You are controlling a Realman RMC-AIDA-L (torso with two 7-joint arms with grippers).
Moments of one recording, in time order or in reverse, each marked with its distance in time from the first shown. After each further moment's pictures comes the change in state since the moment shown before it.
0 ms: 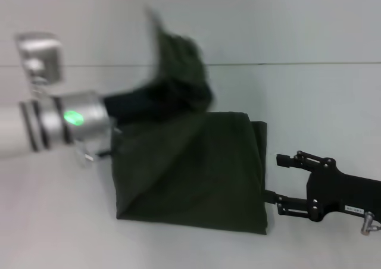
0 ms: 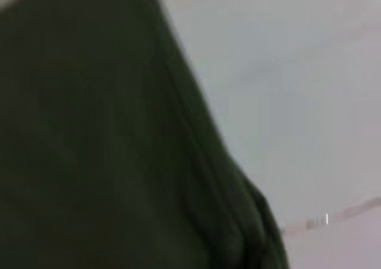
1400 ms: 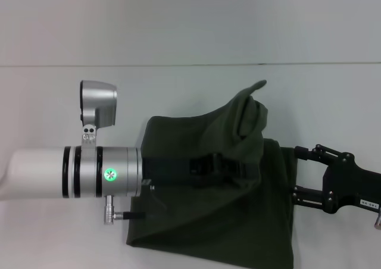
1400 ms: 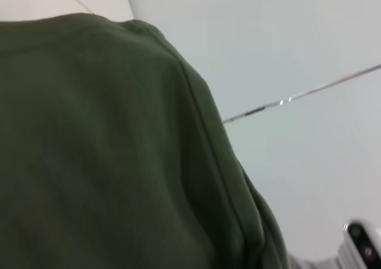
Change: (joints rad) left arm 0.026 -0.002 0.240 -0.140 -0.062 0.056 0.103; right arm -0.024 0.002 0.067 -0.027 -0.001 0.004 0.013
